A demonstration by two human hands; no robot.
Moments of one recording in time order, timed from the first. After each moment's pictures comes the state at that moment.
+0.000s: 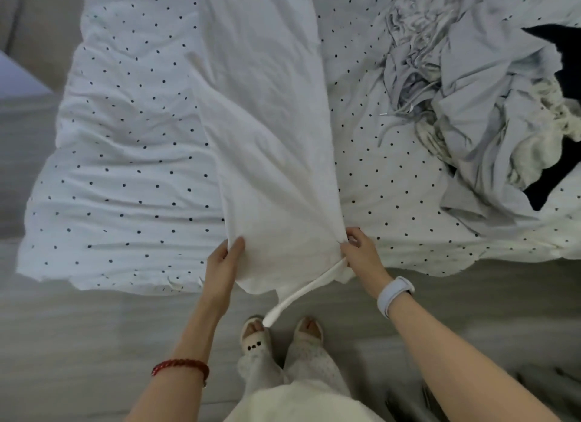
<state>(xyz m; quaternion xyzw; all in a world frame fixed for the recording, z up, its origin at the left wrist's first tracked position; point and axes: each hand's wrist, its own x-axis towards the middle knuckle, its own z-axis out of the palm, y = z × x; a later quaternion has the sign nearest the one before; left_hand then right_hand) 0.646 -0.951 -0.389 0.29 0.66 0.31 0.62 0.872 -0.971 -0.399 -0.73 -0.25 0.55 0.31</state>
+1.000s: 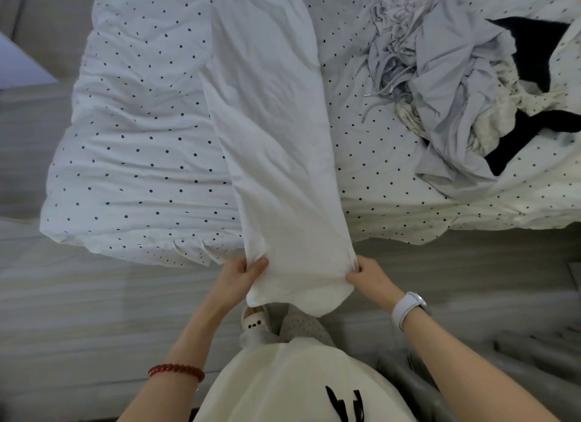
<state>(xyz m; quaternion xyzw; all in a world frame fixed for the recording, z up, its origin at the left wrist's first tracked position) 0.637 -1.056 -0.355 0.44 0.62 0.16 0.63 0.884 -1.102 -0.381 -0.72 -0.32 0.60 0.14</state>
